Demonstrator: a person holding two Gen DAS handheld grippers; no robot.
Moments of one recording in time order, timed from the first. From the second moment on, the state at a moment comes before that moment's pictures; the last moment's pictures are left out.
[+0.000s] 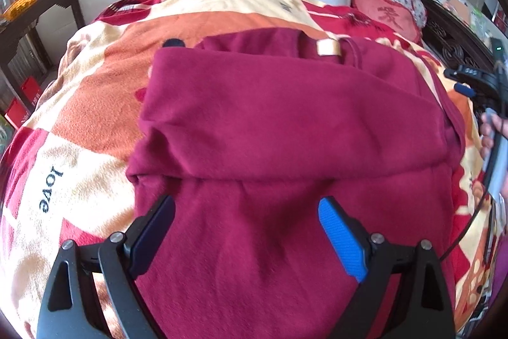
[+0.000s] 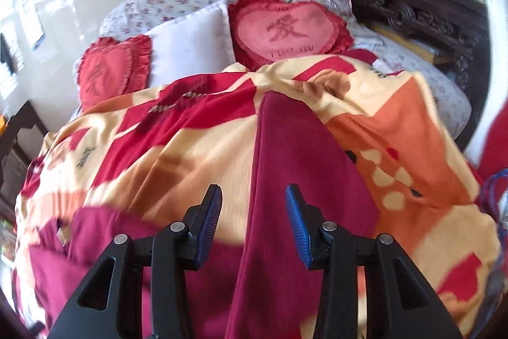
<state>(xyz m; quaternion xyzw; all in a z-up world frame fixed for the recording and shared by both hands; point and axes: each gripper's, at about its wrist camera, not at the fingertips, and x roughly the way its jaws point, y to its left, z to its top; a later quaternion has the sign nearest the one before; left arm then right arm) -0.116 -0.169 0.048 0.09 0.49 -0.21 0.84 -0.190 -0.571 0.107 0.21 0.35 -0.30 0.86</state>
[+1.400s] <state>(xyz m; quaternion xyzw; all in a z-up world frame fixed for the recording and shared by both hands) -0.024 -0.187 0.052 0.02 0.50 -0.23 0.84 -0.283 -0.389 0.098 0.23 0.36 -0.03 0.90</state>
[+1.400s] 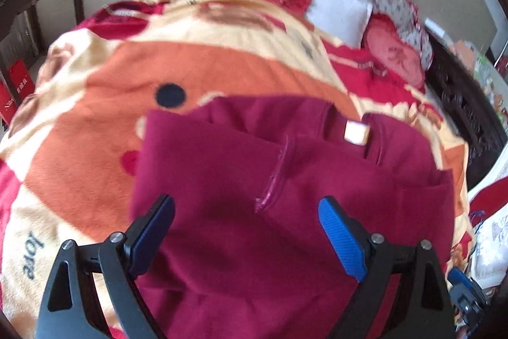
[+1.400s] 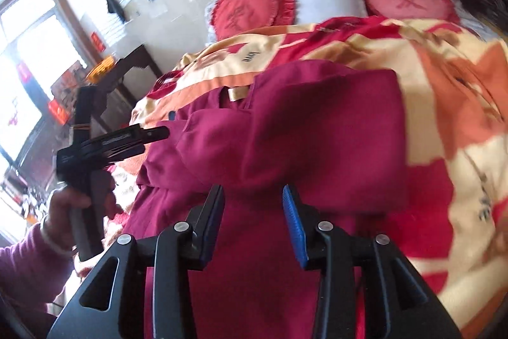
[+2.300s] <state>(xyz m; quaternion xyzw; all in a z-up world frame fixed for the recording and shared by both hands) -0.044 -0.135 0.065 0.04 0.46 -0.20 0.87 -0.254 -0.494 0.079 0.32 0.38 -0.13 0.86</state>
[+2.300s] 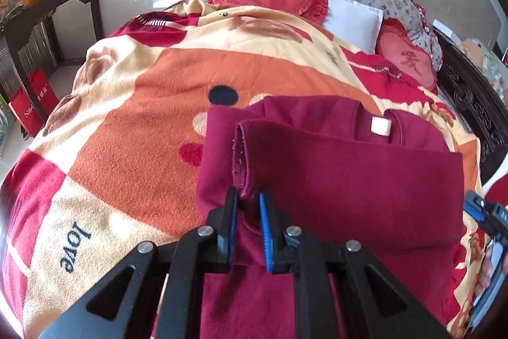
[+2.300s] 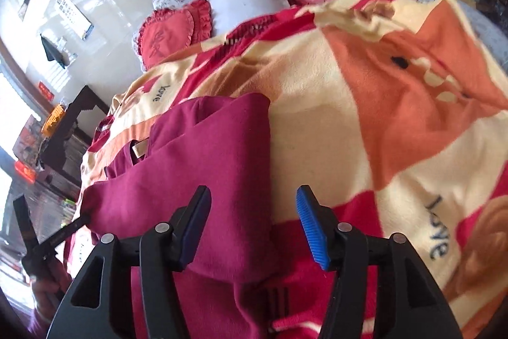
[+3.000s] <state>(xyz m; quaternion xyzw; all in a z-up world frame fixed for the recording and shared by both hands) -0.051 -0.151 0.047 0.06 0.47 -0.20 0.86 -0.261 -0.455 0.103 0.22 0.39 -0.15 0.88</state>
